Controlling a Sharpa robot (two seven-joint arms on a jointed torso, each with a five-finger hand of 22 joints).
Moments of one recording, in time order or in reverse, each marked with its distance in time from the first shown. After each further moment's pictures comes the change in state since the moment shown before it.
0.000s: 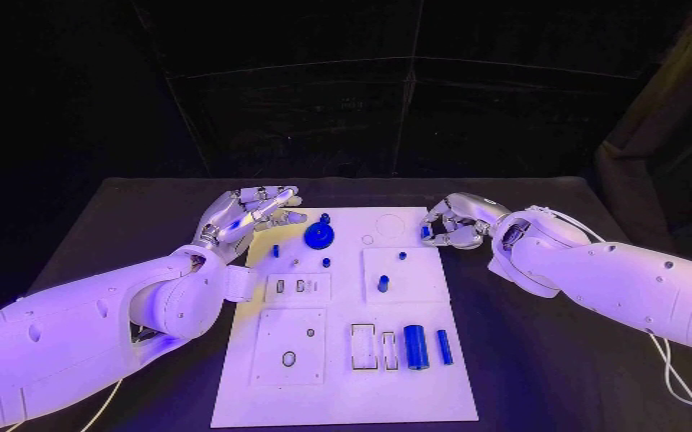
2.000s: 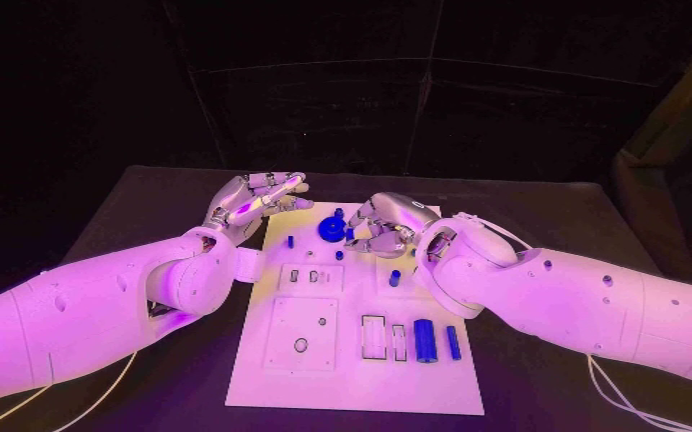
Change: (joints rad) left arm 0.006 0.005 0.000 -0.042 0.000 0.003 -0.005; left_hand 0.000 0.000 0.000 -0.006 0.000 0.000 0.000 -0.005 0.000 0.004 0.004 -0.006 0.000 0.000 0.000 0.000 0.003 0.000 0.000 0.000 -0.007 -0.002; right arm -0.003 0.213 -0.006 0.240 -0.080 -0.106 -0.263; right_hand -0.008 0.055 0.134 -0.045 -0.062 0.102 -0.023 0.043 0.007 0.028 -0.043 0.019 0.020 0.000 -0.032 0.004 0.000 0.000 0.014 -0.029 0.005 0.015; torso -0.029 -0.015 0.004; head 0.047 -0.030
